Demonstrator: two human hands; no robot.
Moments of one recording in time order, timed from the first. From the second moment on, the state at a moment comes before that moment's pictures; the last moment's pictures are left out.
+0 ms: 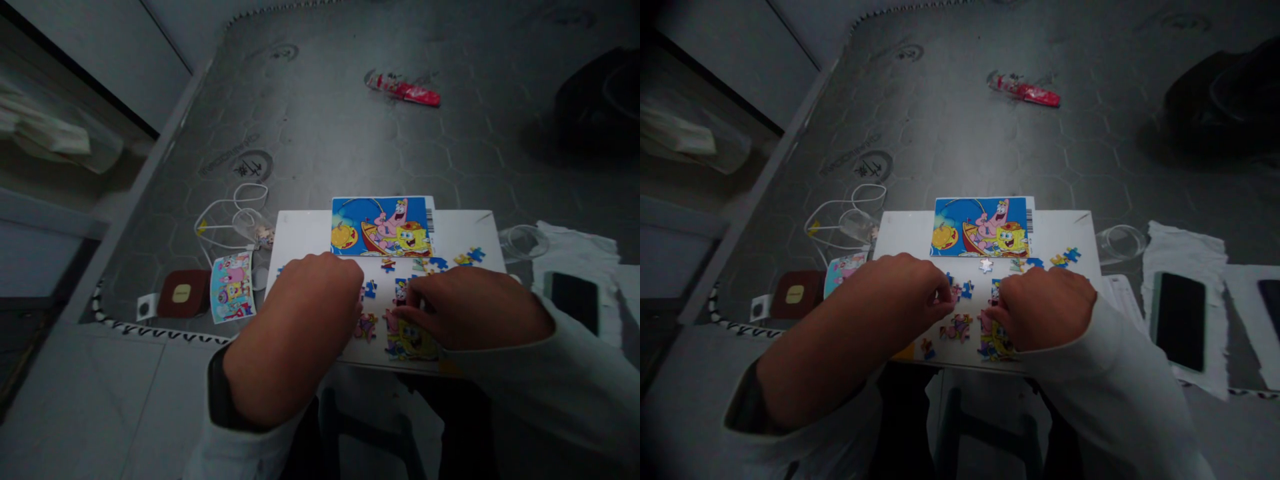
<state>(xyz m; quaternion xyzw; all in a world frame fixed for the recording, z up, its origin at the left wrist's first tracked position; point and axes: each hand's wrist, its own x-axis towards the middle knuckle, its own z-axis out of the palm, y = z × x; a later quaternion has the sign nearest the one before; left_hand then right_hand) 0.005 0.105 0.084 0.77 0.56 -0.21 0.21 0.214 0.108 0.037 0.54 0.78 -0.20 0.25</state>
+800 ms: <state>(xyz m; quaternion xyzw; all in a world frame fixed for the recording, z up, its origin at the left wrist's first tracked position) 0.007 0.103 0.076 0.79 0.54 -0.18 0.22 0.203 0.113 0.046 0.54 0.78 -0.19 0.26</state>
